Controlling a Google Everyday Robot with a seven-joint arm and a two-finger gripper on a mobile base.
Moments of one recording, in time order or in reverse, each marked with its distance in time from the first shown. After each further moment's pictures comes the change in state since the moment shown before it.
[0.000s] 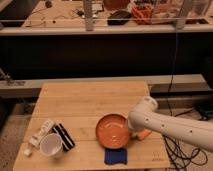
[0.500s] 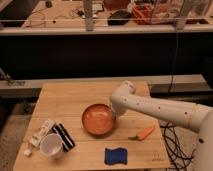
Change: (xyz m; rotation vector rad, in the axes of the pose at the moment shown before) arm 0.129 -0.045 0.026 0.042 0.031 -0.079
